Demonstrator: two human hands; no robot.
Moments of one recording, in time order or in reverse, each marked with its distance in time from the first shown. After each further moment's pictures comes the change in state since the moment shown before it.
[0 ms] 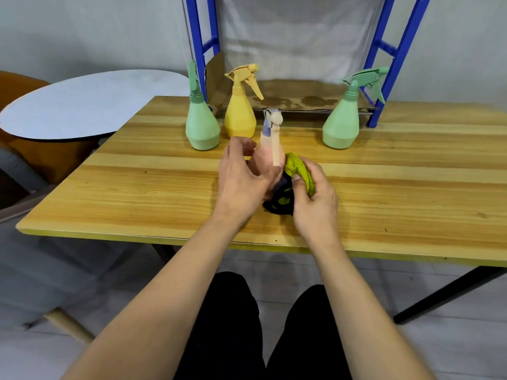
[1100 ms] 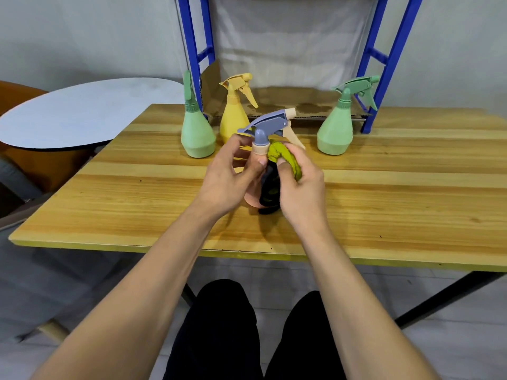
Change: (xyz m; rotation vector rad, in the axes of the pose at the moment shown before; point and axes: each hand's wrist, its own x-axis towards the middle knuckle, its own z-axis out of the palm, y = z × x) left_hand 0.017 0.006 -0.025 -0.061 -0.197 0.151; right_hand 0.027 -0.033 0.006 0.103 -0.032 -0.018
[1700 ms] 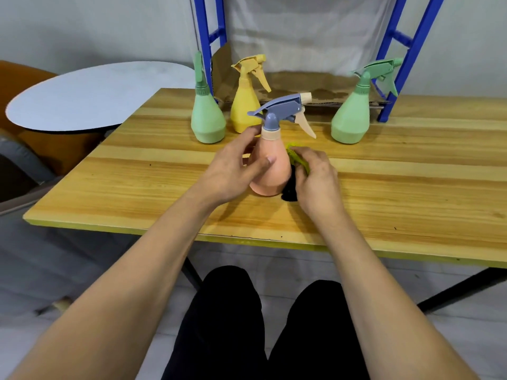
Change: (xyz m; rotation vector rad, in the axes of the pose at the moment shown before) left_hand -0.002 -0.019 -0.016 0.058 -0.219 -0.011; right_hand 0.008 0.045 -0.003 -0.482 -0.124 -0.052
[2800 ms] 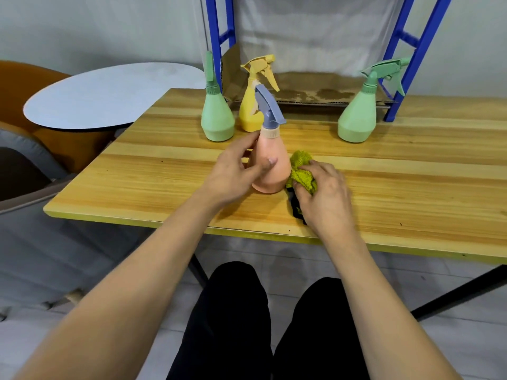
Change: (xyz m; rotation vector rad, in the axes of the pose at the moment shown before) left_hand -0.013 -0.010 -0.001 -0.051 0.075 -0.091; right_hand -0.039 -0.006 -0.012 -0.126 0.023 -0.042
